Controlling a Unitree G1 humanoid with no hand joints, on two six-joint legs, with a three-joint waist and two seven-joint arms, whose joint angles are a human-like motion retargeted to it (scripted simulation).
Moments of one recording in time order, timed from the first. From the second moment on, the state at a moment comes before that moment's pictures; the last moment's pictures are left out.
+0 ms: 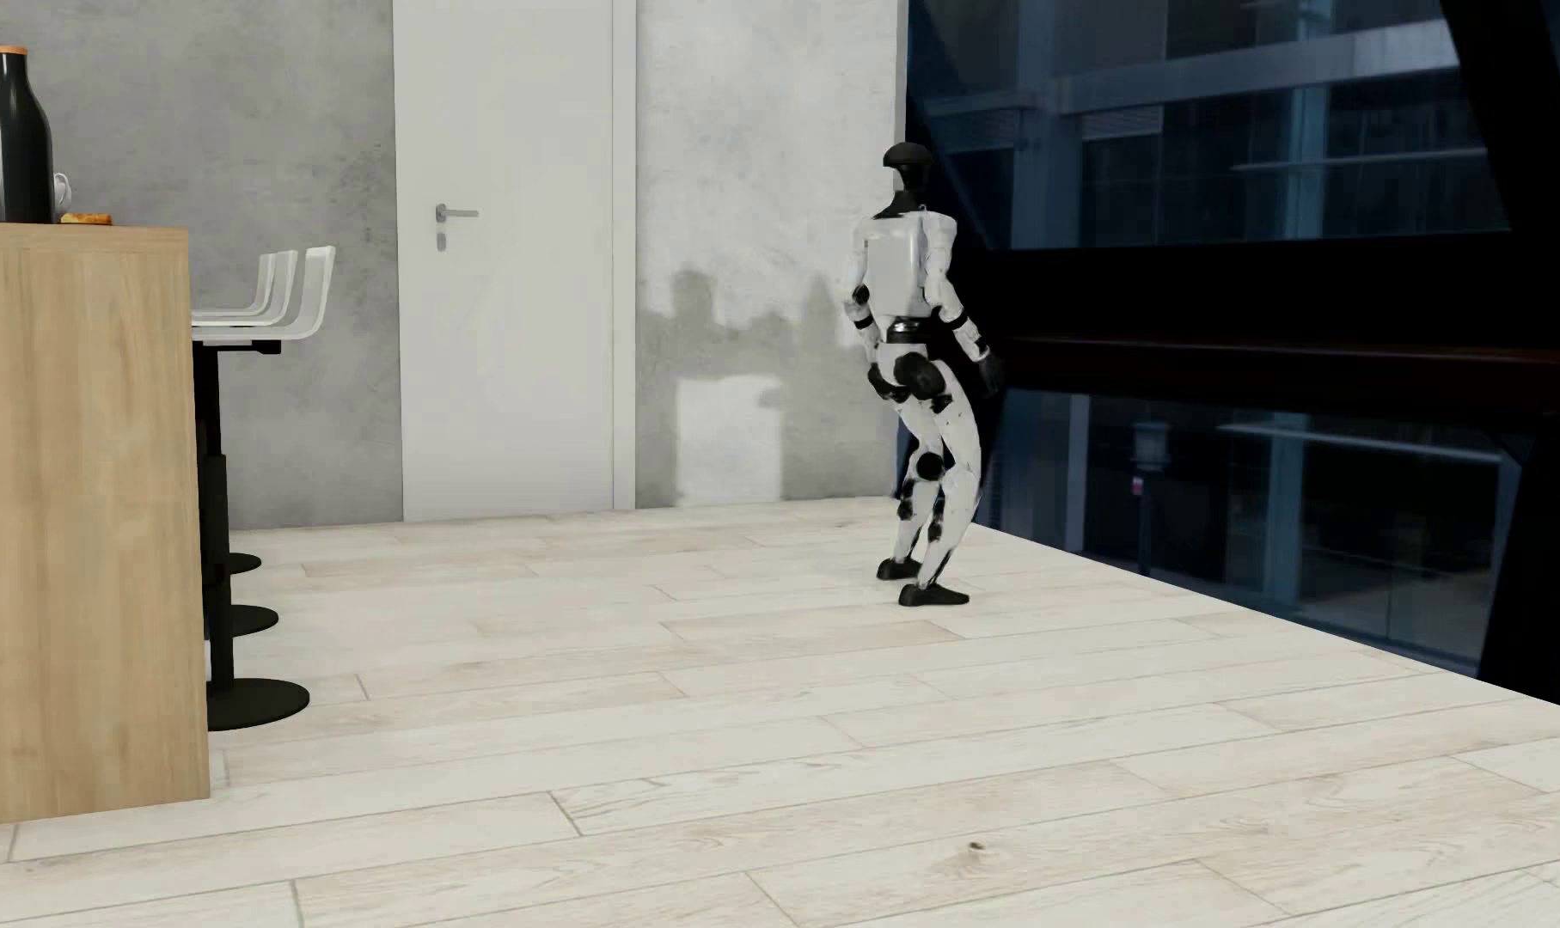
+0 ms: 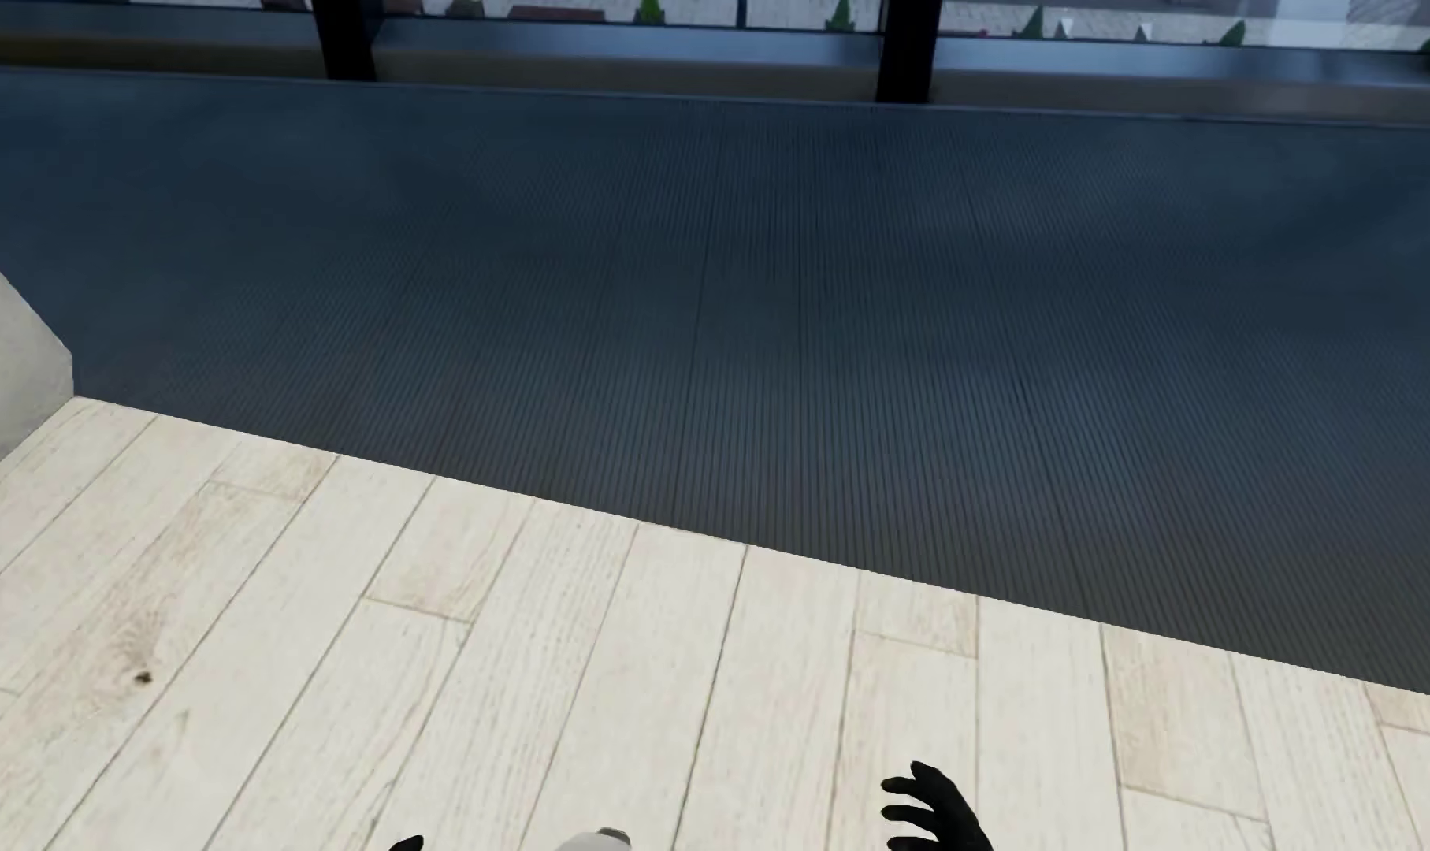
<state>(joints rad) -0.52 -0.34 0.21 0.03 -0.16 -0.02 -0.08 -0.08 0.01 0.74 0.76 0.25 0.18 -0.24 -0.42 0.16 -0.14 -0.06 0.11 -0.06 0.08 0.66 0.59 0.00 0.04 0.09 0.10 0.11 0.00</state>
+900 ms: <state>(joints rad) -0.53 -0.41 0.17 -0.03 -0.10 0.00 -0.04 0.07 -0.02 0.81 0.94 0.26 0.28 -0.31 -0.52 0.20 -0.19 -0.06 -0.07 -0.05 0.09 0.66 0.67 -0.03 -0.03 0.01 -0.02 0.14 0.11</state>
